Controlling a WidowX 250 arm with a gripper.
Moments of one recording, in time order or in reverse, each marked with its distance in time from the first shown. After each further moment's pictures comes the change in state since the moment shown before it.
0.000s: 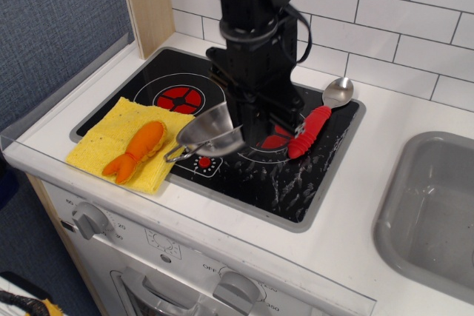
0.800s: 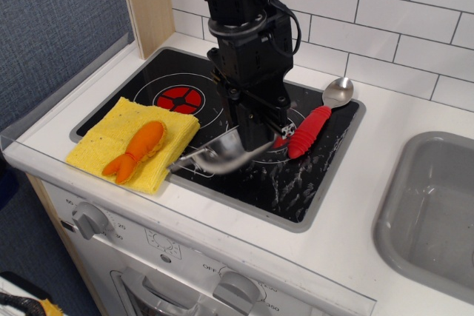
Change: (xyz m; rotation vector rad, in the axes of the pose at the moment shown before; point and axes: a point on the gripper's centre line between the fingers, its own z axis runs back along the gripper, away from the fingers) arm -0.005 -0.003 0.004 -0.112 0.012 -0.130
